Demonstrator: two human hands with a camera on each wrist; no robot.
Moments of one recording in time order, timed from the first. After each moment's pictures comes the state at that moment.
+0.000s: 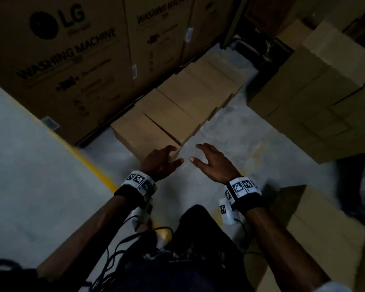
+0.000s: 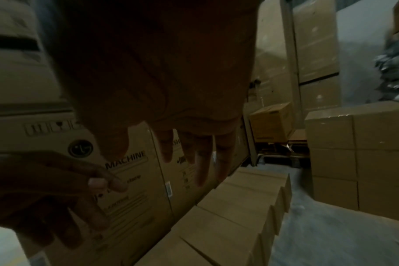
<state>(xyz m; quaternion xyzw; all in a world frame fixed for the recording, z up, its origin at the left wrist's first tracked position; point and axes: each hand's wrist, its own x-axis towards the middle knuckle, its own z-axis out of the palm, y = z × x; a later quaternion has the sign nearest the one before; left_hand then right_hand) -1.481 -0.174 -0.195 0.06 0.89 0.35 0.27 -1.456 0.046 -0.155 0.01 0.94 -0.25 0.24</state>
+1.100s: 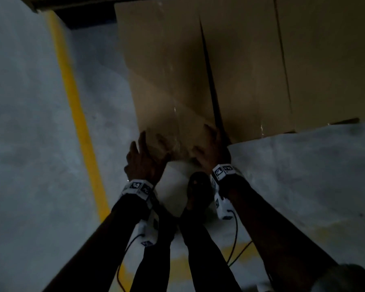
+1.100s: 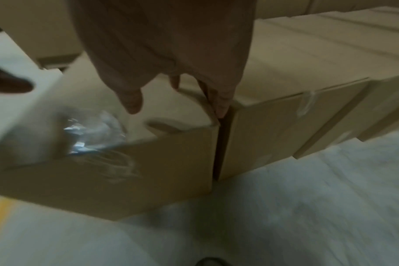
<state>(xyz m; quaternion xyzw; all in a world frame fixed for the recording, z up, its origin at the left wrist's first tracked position) -1.628 -0.089 -0.782 -0.50 0.76 0.36 0.22 -1.776 0.066 -0.796 -0.14 0.90 -0.11 0.40</state>
